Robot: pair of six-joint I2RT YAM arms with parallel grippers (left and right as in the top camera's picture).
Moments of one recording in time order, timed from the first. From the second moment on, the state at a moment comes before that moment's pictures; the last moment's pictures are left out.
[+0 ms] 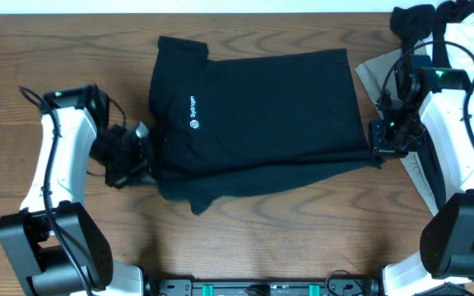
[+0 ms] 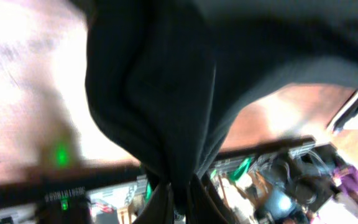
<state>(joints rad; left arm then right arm) 0.17 1.66 1.27 -1.53 0.49 -0.04 -0.05 1.73 1.43 -1.37 -0.03 0.03</state>
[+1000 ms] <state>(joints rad) 0.16 1.55 1.18 -1.63 0.47 0.02 -0.06 1.73 1.40 -1.50 0.13 0.15</state>
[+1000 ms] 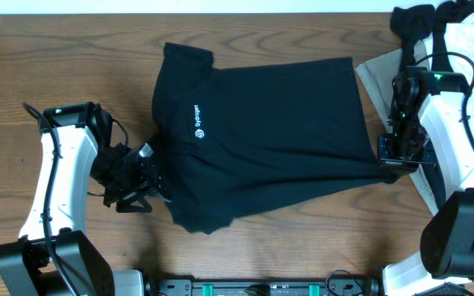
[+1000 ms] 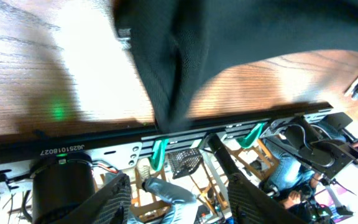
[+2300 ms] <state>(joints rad) 0.21 1.86 1.18 -0.83 0.27 -0.09 -0.06 1.73 1.40 -1.47 0.15 0.15</state>
